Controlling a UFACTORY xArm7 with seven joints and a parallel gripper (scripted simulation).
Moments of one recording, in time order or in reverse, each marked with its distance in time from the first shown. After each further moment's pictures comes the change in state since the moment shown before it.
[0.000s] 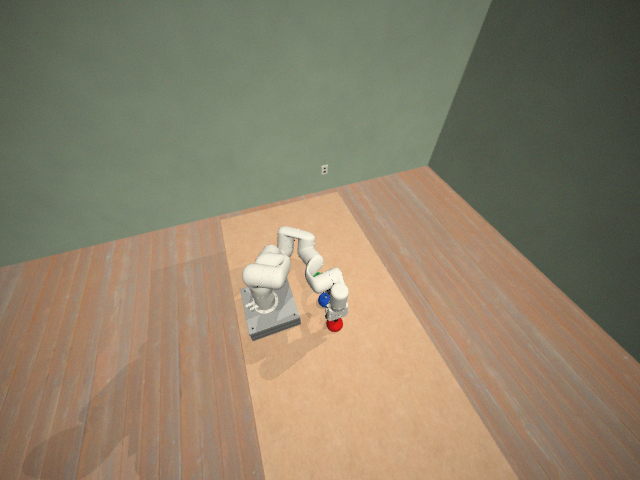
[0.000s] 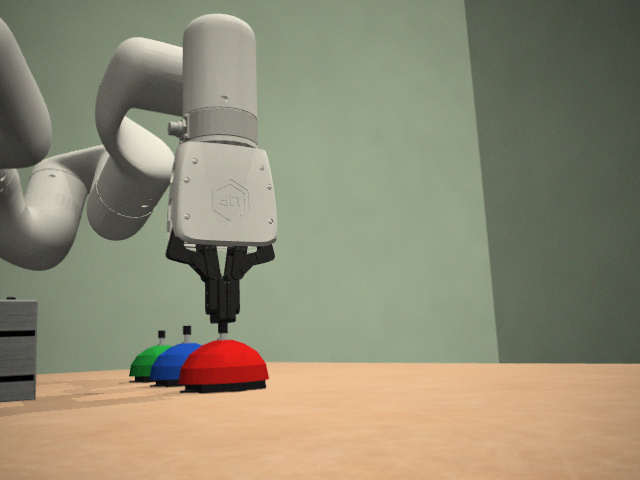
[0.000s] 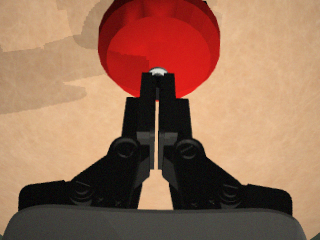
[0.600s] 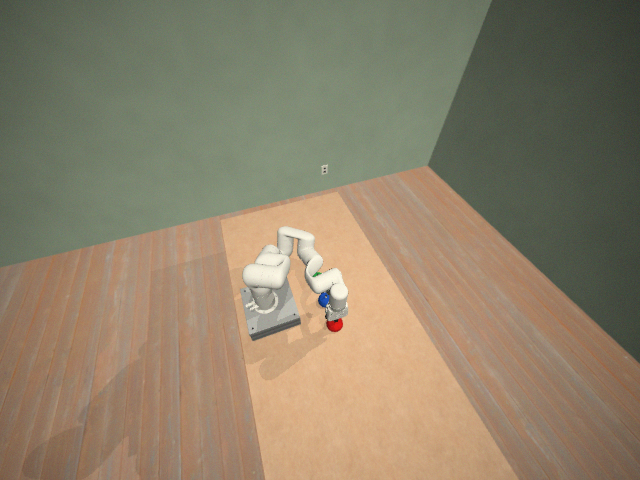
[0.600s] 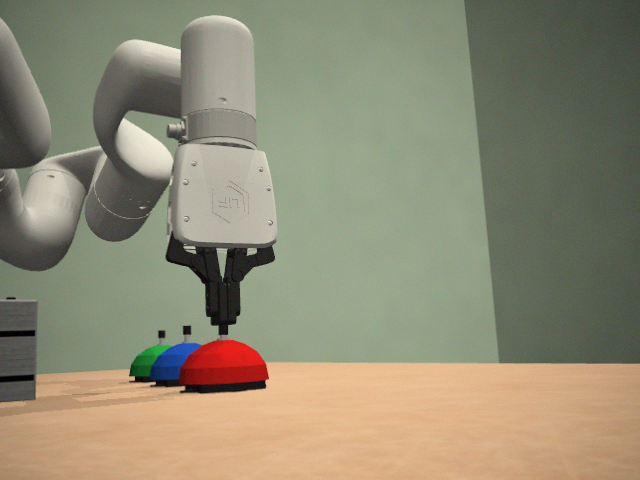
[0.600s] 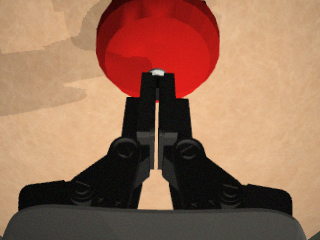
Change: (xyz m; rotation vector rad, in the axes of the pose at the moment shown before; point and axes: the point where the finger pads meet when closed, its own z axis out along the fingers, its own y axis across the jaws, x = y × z) arm 0.000 0.000 0.002 -0.009 -0.005 0.003
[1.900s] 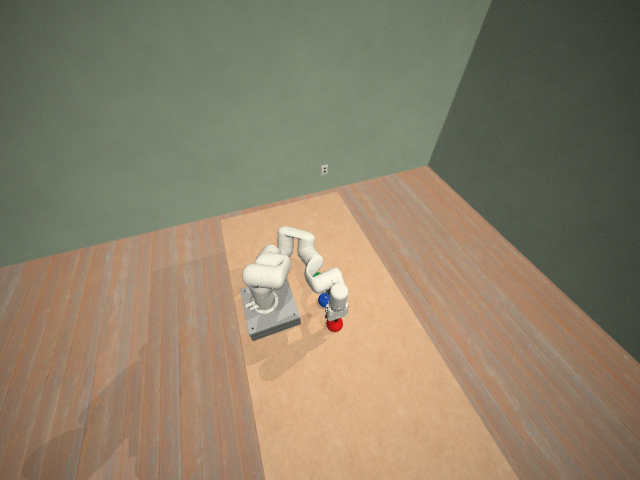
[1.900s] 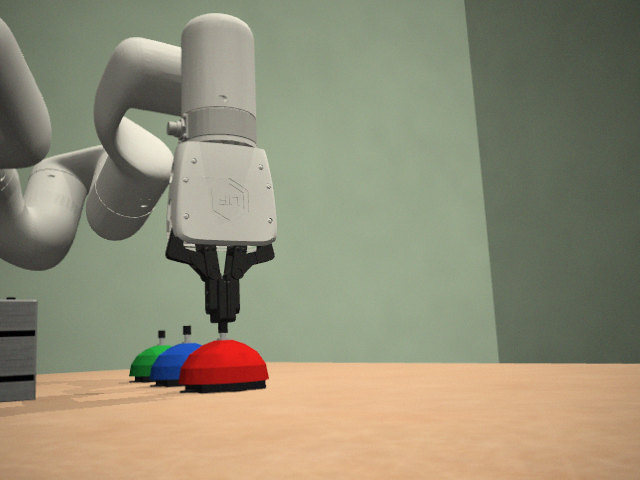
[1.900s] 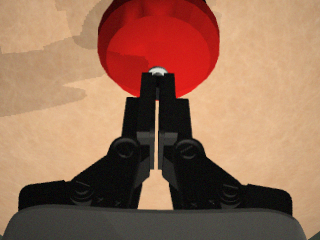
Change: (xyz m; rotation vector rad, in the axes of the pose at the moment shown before) arm 0.000 0.000 -0.002 0.003 0.002 0.000
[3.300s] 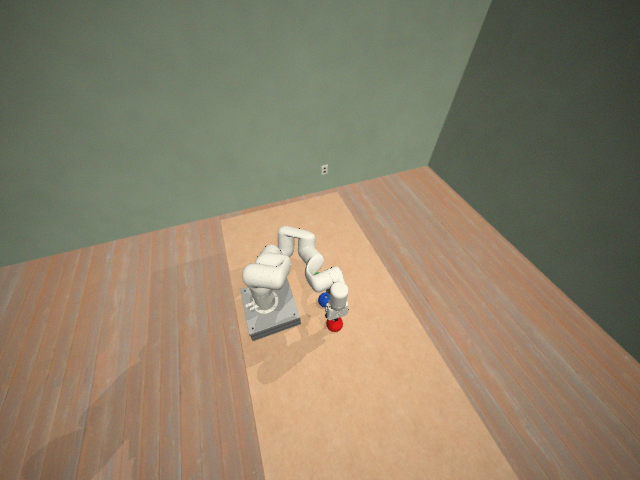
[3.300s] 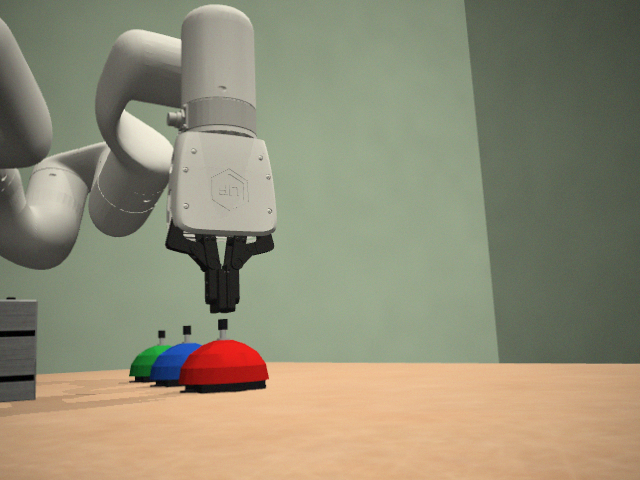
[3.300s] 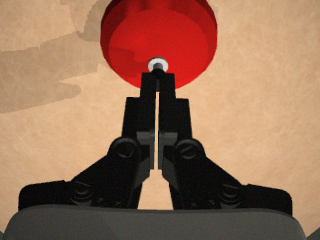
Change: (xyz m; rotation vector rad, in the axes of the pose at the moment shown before) arm 0.000 0.000 -0.010 0.000 0.000 0.000
